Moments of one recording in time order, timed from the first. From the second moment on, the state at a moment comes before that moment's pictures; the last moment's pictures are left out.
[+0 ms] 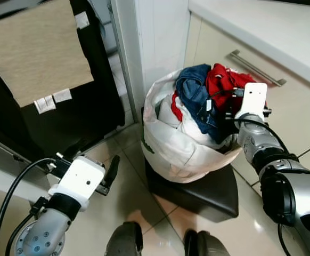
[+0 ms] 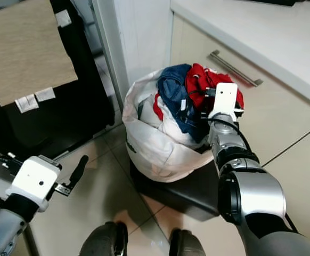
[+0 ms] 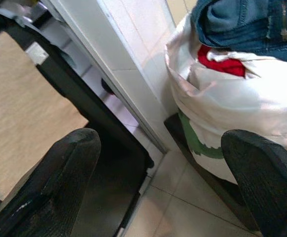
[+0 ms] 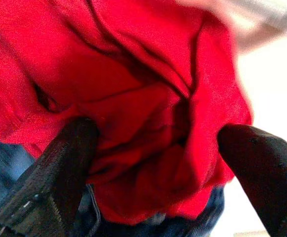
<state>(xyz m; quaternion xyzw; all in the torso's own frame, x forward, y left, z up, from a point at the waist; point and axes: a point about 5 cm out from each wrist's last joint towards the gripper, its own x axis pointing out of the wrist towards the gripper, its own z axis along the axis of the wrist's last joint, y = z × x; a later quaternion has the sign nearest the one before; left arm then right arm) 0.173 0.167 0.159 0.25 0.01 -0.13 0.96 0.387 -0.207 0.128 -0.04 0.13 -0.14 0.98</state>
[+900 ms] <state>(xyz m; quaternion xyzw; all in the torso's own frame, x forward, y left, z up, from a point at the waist) 0.166 0.162 0.171 0.24 0.02 -0.15 0.96 0.384 -0.199 0.122 -0.19 0.10 -0.12 0.97</state>
